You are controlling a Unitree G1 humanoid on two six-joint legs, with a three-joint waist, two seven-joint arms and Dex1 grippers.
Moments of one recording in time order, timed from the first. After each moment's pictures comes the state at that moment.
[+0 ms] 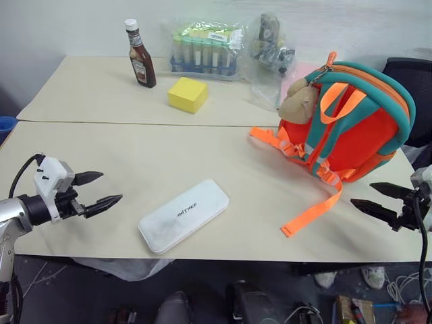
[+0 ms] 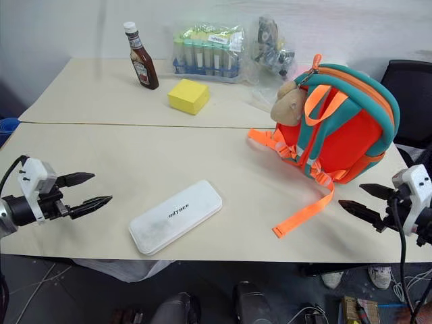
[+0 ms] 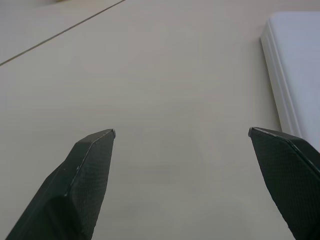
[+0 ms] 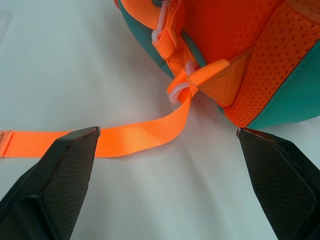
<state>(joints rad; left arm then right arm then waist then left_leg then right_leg) -0.05 0.90 0.43 -0.03 -0.45 0.39 -0.97 0.01 -0.95 -0.51 0.05 0.55 0.52 1.06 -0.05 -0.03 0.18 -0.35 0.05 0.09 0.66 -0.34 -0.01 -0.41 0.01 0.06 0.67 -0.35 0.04</state>
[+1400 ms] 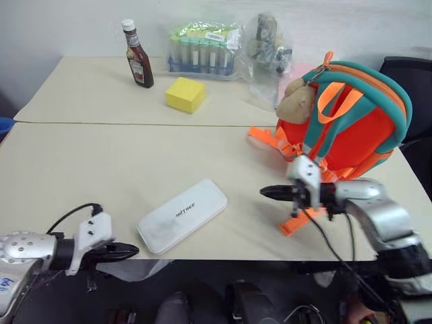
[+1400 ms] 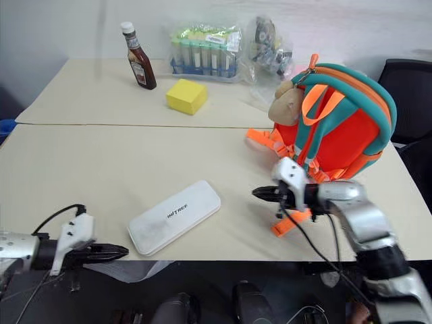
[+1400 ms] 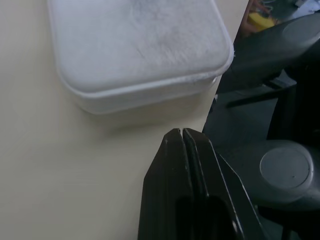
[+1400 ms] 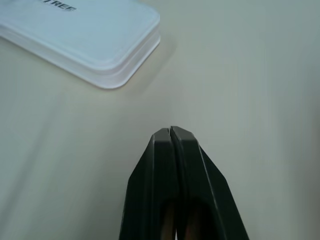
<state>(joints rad) 0.27 0.99 0.24 -0.36 -0.36 0.41 -1.13 -0.47 -0.67 0.19 -0.04 0.30 0.45 1.02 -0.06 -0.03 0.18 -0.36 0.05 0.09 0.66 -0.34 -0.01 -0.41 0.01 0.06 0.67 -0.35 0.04</state>
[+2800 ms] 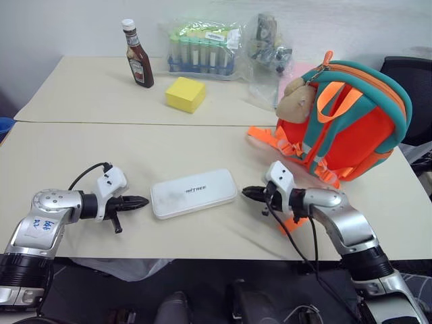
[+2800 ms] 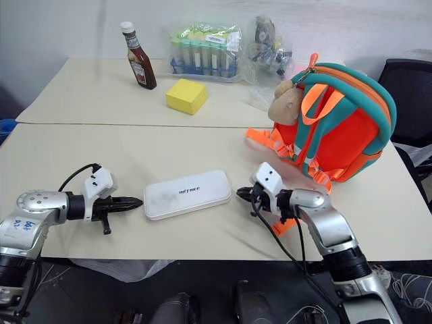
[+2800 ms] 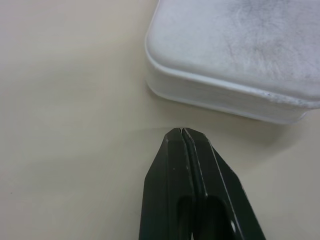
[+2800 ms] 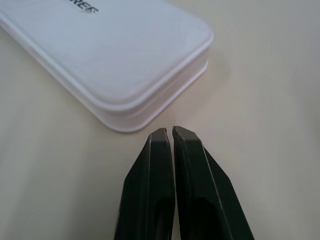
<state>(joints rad) -0.28 0.87 0.03 0.09 -0.27 0.39 -1.04 -0.44 -0.49 0.17 -0.04 0.23 0.51 0.85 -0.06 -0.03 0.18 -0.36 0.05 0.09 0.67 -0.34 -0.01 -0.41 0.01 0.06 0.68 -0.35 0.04</state>
